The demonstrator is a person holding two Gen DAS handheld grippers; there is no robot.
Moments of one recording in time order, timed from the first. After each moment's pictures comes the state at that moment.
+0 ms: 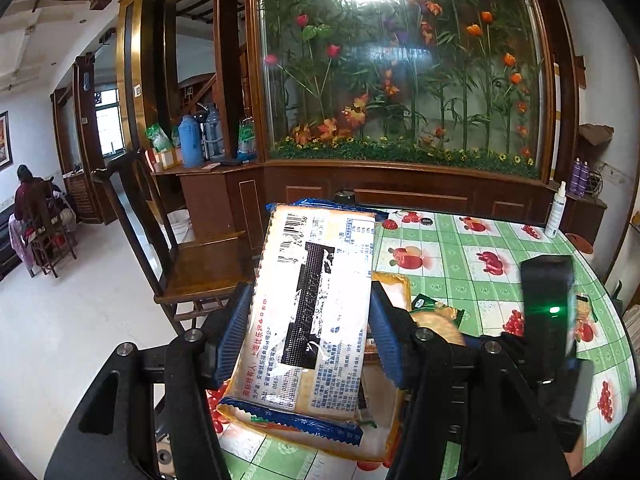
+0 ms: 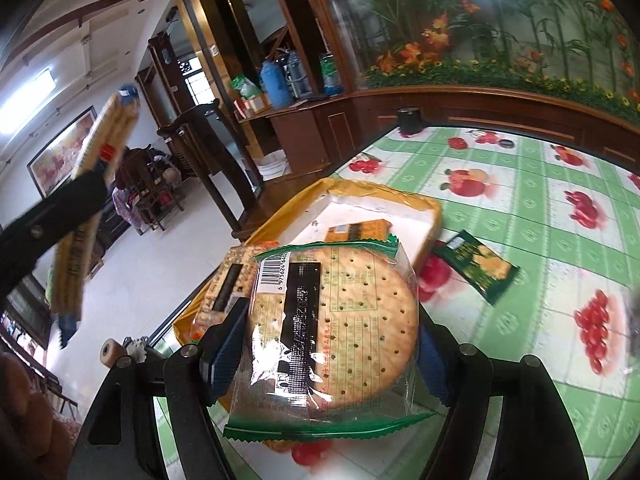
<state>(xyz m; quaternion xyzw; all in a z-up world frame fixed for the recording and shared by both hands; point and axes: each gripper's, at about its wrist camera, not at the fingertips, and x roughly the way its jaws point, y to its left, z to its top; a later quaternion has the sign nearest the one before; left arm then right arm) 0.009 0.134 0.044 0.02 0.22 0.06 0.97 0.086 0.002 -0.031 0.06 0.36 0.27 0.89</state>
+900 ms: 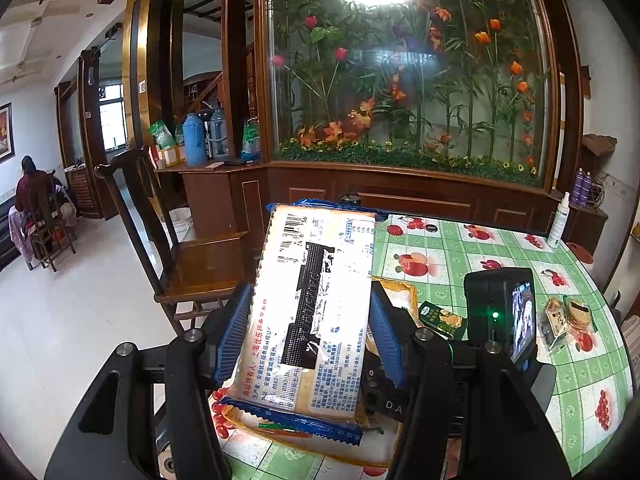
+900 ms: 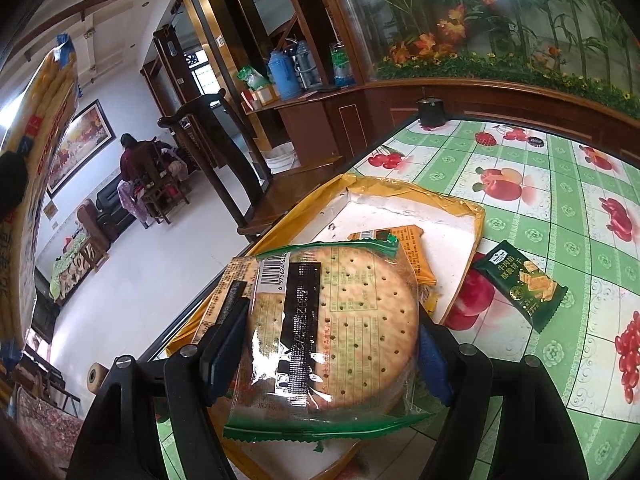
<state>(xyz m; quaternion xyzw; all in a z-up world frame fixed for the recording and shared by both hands) 0.010 0.145 0.047 0.01 0.22 0.06 0.97 0.117 0.038 -0.048 0.06 0.37 0.28 0.88</state>
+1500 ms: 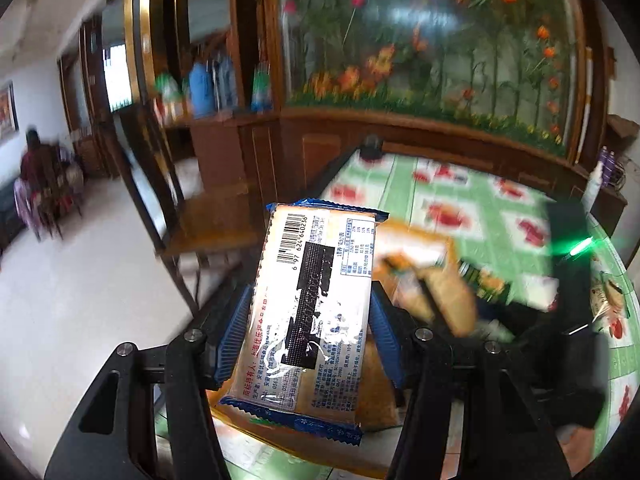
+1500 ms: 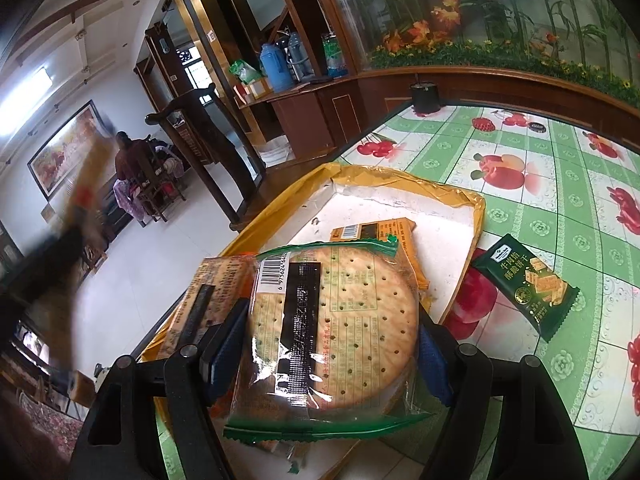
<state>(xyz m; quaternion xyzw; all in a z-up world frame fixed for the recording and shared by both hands) 0.070 0.162 -0.027 -0.01 0.32 0.09 0.94 0.140 0.038 -0.068 0.06 0.38 0.28 0.88</state>
